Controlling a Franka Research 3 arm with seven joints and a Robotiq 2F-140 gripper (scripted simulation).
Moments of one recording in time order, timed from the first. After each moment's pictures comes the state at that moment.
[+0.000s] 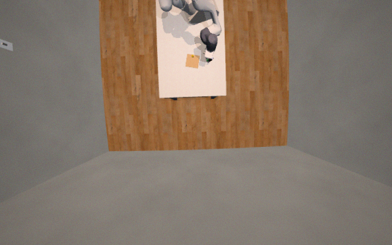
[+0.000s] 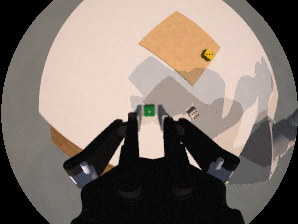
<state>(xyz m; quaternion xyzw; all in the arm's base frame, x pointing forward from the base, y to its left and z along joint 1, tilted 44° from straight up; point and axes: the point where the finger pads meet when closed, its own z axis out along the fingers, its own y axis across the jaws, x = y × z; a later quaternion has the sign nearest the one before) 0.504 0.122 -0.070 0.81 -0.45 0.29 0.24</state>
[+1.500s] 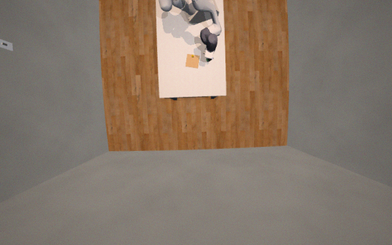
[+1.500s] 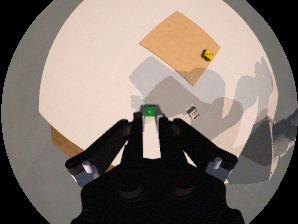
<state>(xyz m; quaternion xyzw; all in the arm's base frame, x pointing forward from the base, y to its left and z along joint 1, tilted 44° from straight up) 0.504 0.122 -0.070 0.81 -0.45 0.29 0.24</state>
